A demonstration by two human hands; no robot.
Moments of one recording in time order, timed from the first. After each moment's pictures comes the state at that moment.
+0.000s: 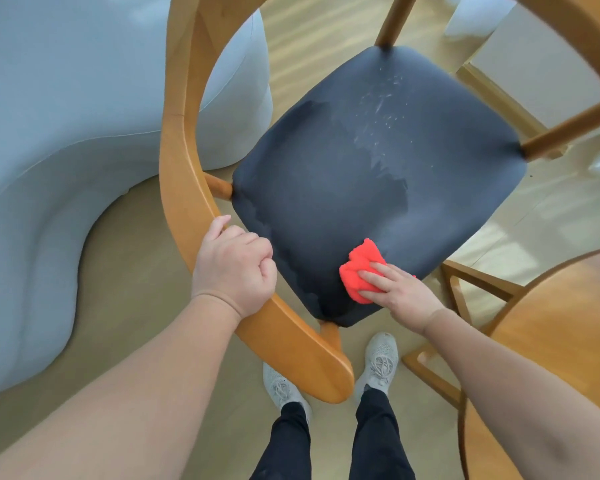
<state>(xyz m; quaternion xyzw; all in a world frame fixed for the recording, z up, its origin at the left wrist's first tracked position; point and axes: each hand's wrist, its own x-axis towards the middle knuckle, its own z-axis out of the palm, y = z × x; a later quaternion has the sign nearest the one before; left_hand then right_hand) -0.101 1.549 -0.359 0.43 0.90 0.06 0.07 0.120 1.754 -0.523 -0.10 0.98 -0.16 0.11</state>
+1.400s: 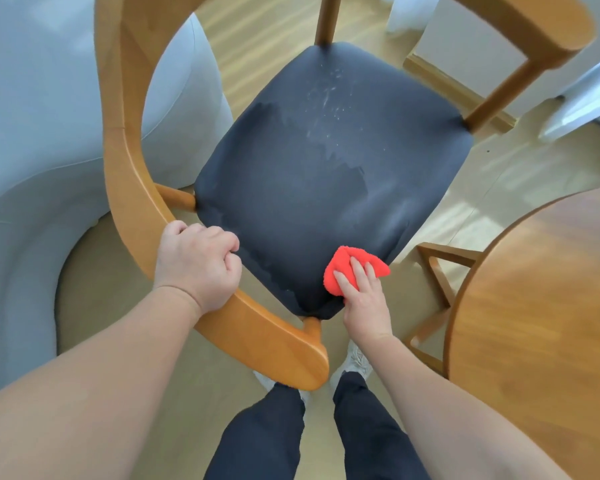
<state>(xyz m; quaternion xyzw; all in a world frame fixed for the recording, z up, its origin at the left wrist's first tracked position) -0.110 1.556 -0.361 0.48 0.87 -0.03 0.11 0.138 1.661 -0.523 0.37 0.88 -0.28 0.06</state>
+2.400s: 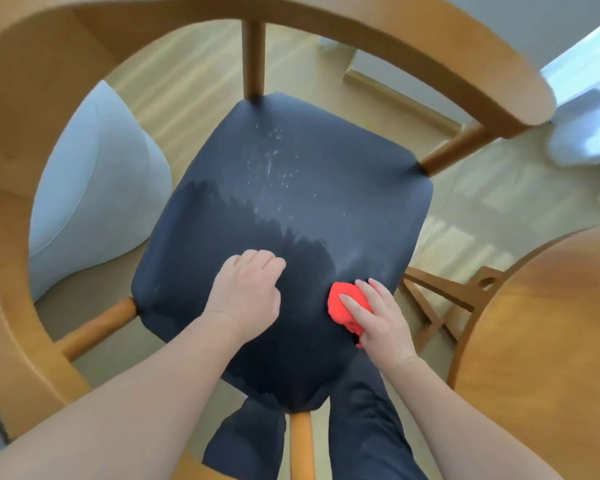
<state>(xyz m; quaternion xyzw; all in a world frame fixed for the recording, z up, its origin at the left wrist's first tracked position) -0.138 1.719 -0.440 0.61 0.76 0.00 0.22 0.119 1.780 -0.524 0.34 0.91 -0.22 0.02</state>
